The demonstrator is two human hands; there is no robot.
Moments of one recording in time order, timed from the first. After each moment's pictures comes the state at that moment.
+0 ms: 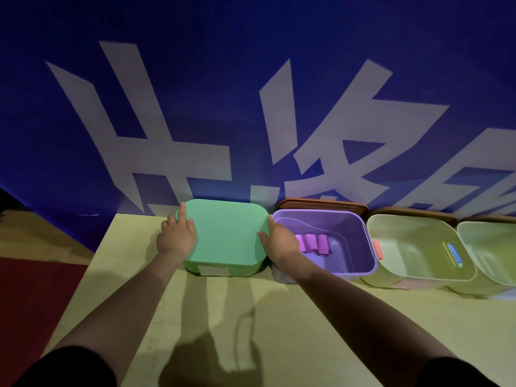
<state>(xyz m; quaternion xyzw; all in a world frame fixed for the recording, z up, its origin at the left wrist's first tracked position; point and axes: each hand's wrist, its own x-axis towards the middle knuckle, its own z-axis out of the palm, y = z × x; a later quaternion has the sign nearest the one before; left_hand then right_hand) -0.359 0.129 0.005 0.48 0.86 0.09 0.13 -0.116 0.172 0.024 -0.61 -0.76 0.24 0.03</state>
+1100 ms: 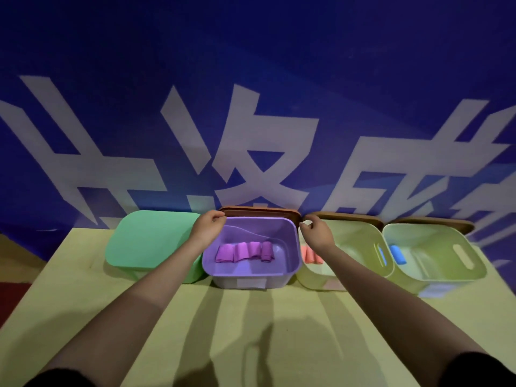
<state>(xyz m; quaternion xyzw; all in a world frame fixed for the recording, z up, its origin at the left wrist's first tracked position) -0.144 0.176 0.075 0.46 0.75 0.33 0.34 0.128 0.221 0.067 -0.69 -0.61 0.33 0.21</state>
